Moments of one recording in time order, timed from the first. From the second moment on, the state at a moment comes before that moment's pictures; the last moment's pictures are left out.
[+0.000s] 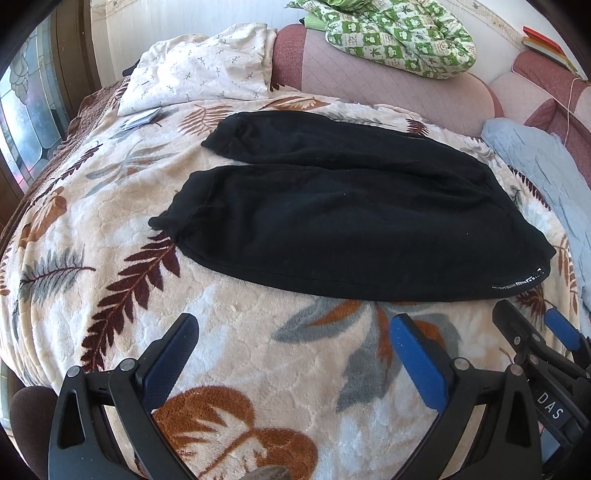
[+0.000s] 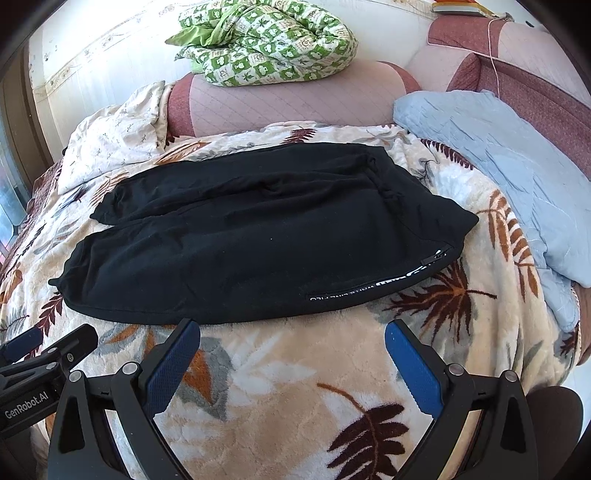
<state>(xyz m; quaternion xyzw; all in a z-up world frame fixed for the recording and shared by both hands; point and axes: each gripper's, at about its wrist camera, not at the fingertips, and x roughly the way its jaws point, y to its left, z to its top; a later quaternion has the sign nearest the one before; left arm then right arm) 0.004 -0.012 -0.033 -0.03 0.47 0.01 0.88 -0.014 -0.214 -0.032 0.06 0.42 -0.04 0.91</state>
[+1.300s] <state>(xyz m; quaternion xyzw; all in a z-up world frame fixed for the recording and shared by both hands) 0.015 -0.015 -0.080 -0.02 0.51 0.03 0.86 -0.003 -0.216 -0.081 0.05 0.49 -0.04 0.87</state>
